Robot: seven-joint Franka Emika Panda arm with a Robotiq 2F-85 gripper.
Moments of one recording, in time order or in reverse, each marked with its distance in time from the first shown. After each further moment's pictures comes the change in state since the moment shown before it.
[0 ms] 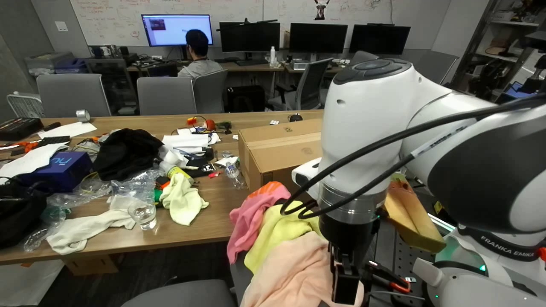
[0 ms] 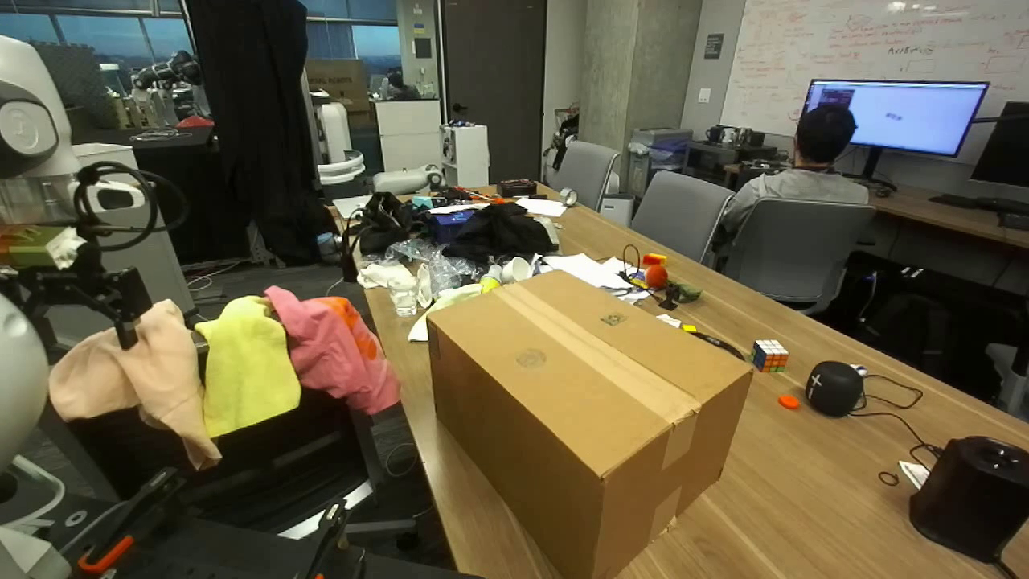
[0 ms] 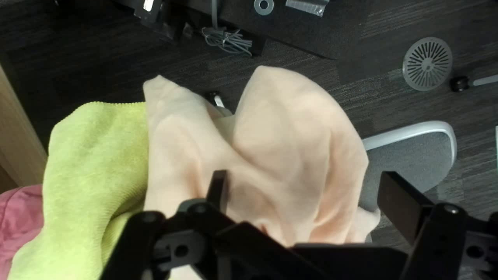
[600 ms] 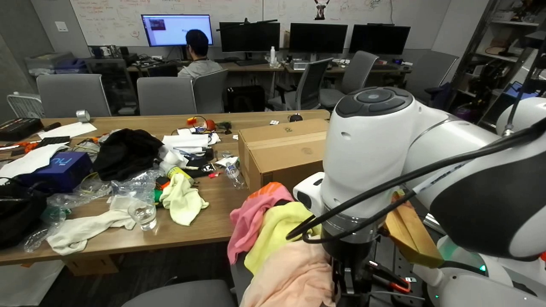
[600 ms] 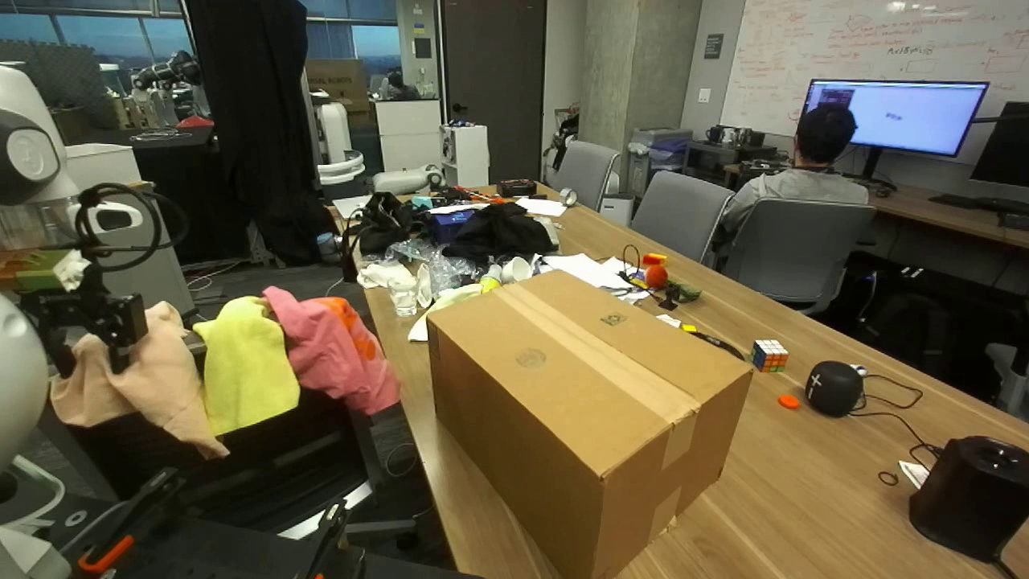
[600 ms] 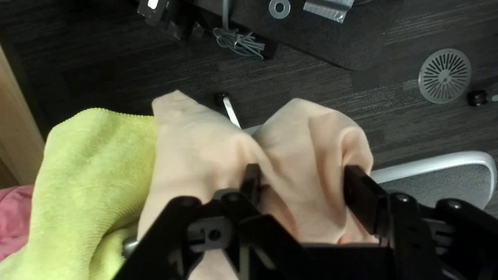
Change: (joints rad) arm 0.001 0.061 0.018 -0.019 -0.081 0.068 0.033
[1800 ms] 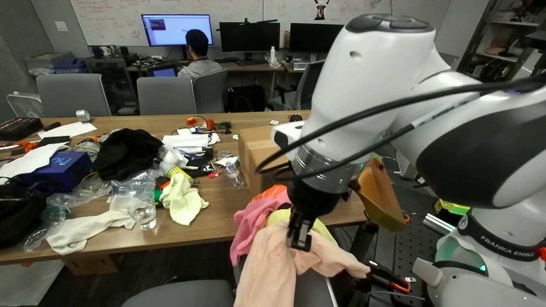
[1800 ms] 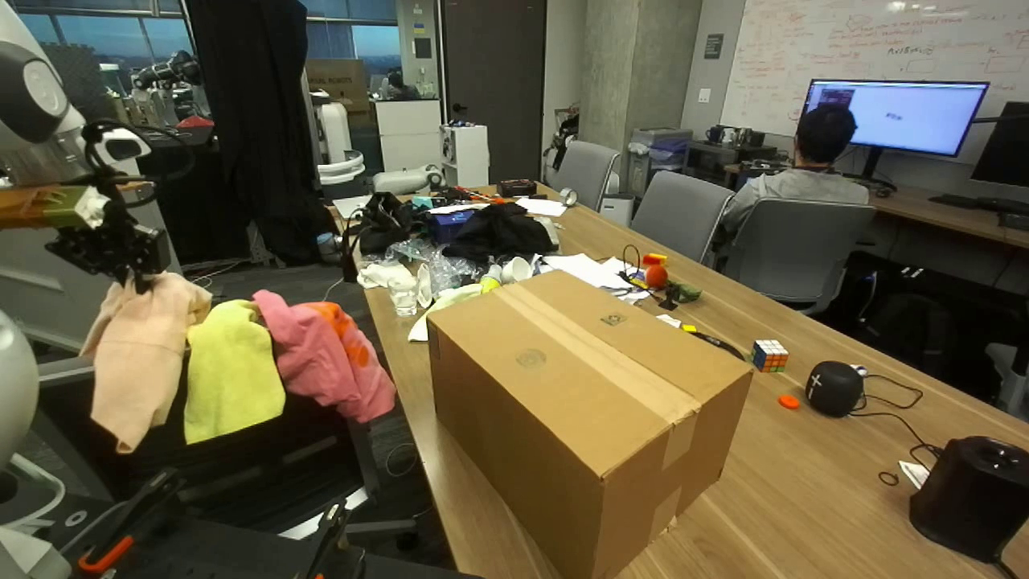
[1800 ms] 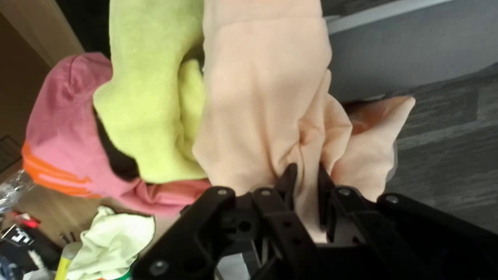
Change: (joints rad) arm -0.082 -0.082 -0.003 0.082 -0.194 0.071 0.151
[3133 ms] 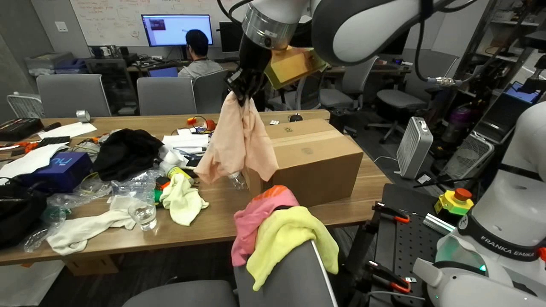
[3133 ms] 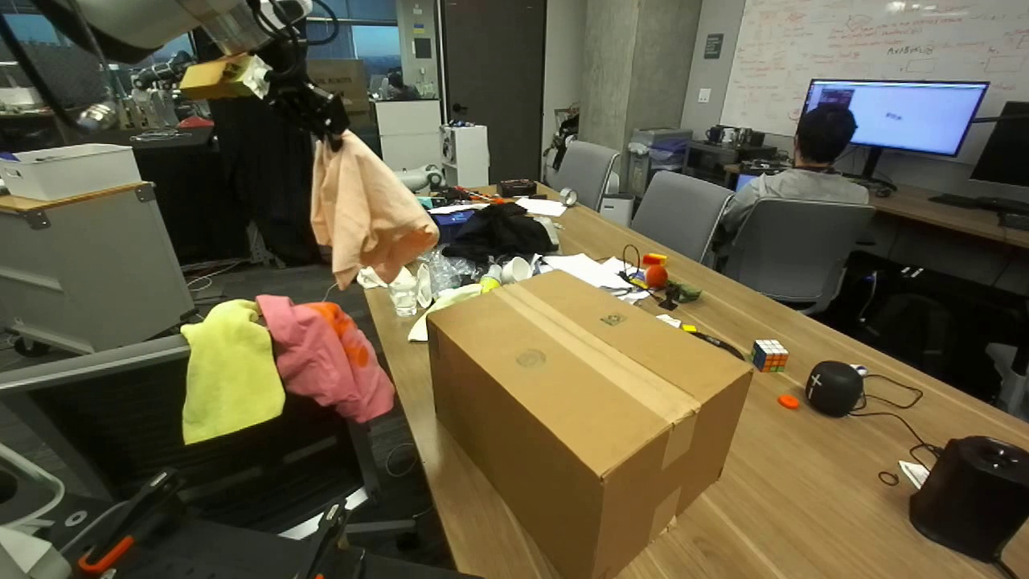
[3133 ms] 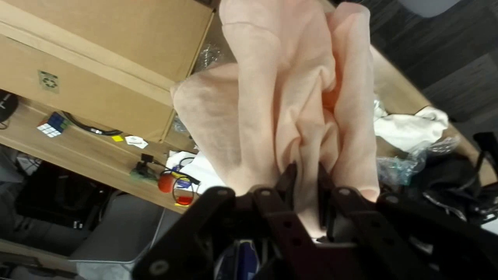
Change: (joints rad) arm -0.316 0.055 -0.146 0.385 -0.432 -0.099 0.404
